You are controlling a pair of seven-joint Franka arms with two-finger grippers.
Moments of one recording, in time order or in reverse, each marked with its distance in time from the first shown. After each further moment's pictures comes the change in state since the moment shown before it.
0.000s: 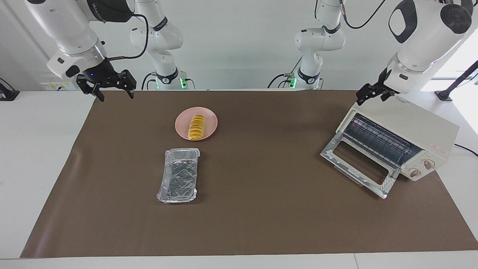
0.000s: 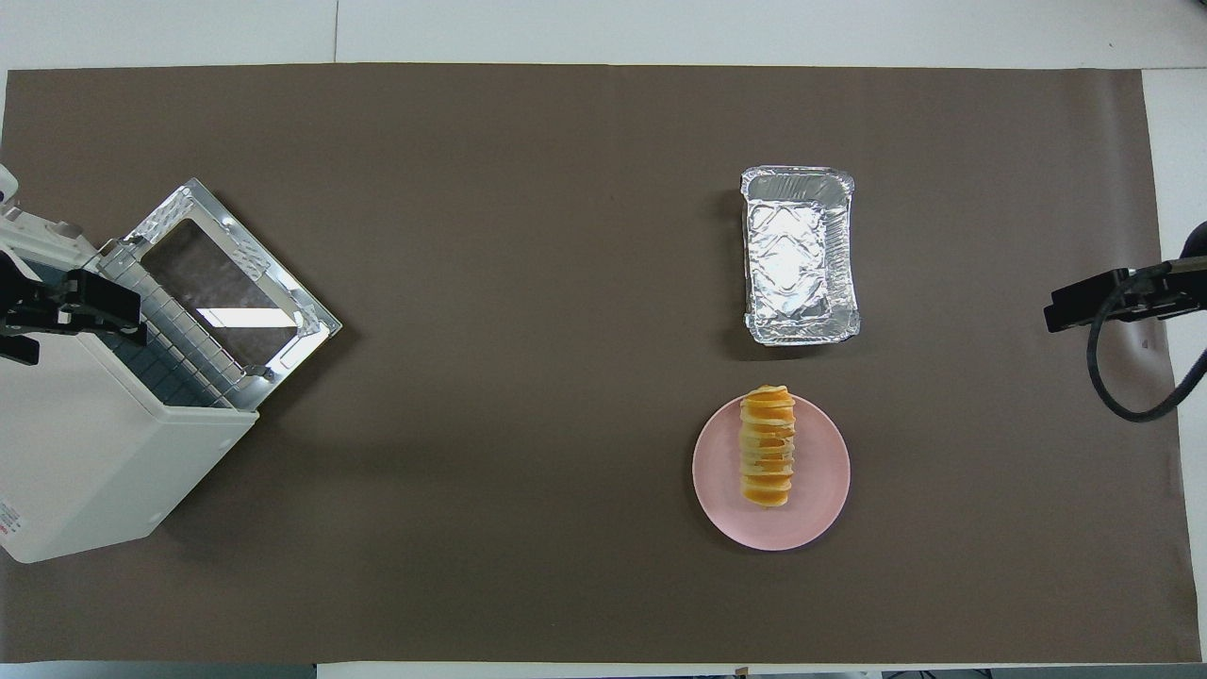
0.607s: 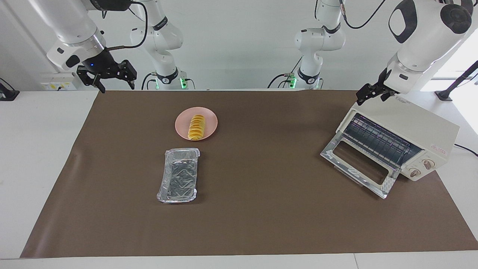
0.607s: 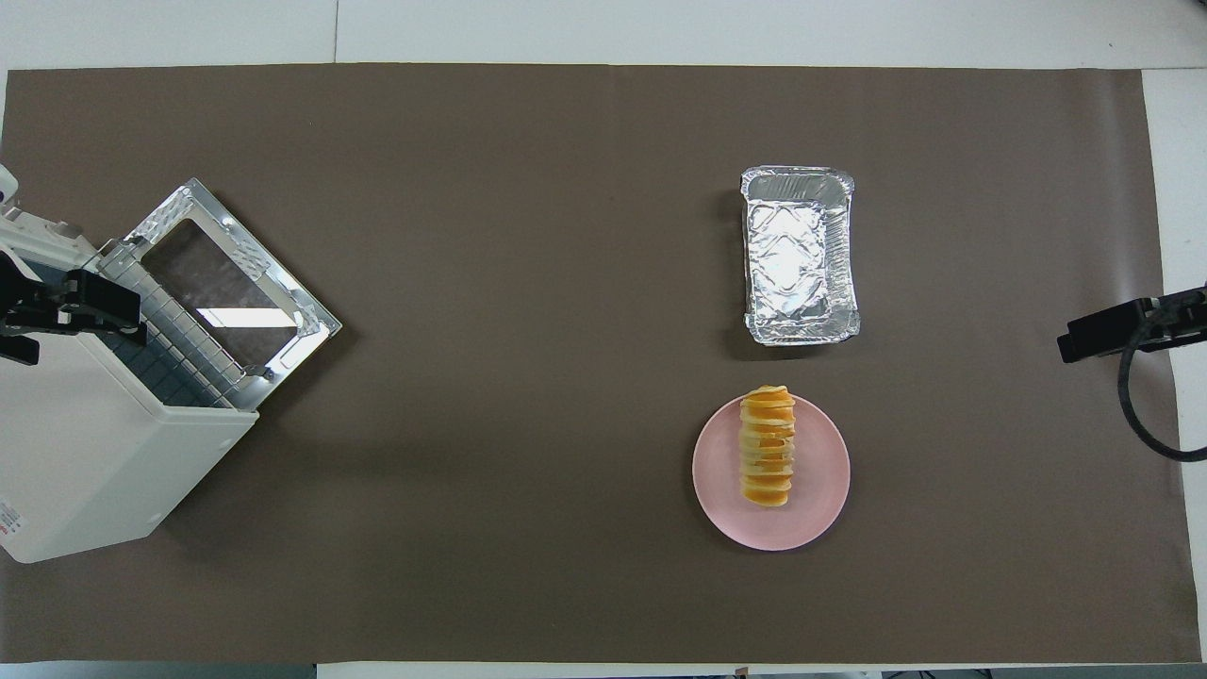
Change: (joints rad) left arm 0.000 0.000 0.000 0.000 0.000 0.000 0.000; right arm 0.000 -0.032 -0.003 0.010 0.016 -0.084 -0.039
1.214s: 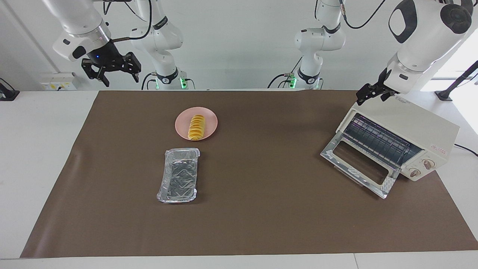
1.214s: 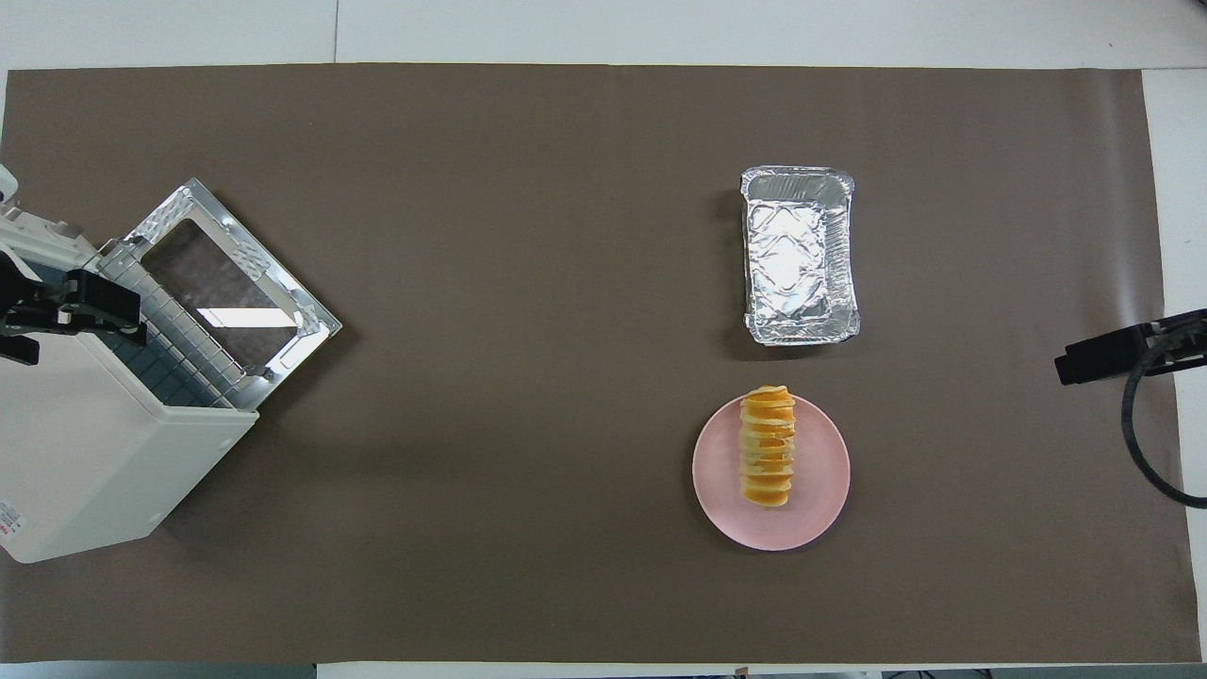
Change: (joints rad) left arm 0.000 0.000 0.000 0.000 0.000 0.000 0.000; right arm 0.020 -0.038 0.000 -0.006 0.004 -0.036 -0.007
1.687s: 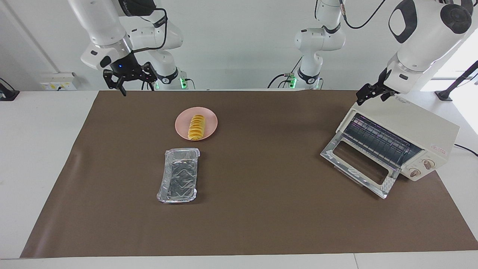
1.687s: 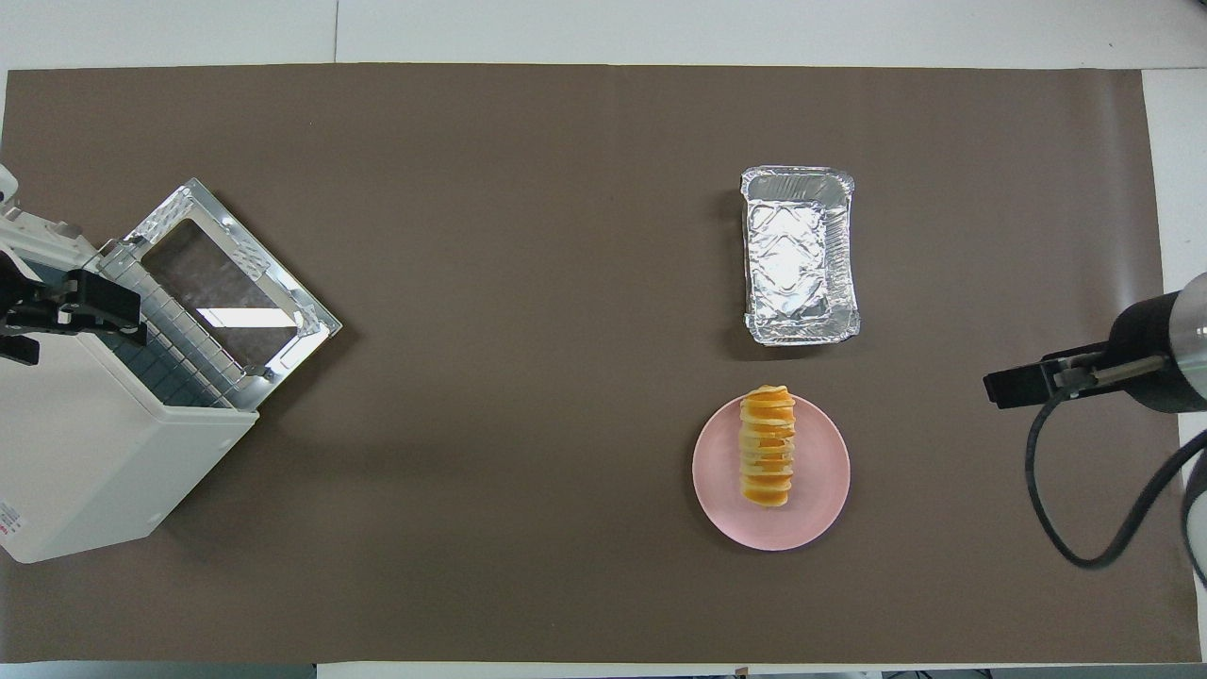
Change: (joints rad) left arm 0.000 0.000 0.000 0.000 0.000 0.000 0.000; right arm 0.062 -0.102 0.001 -0.178 0.003 0.142 0.000
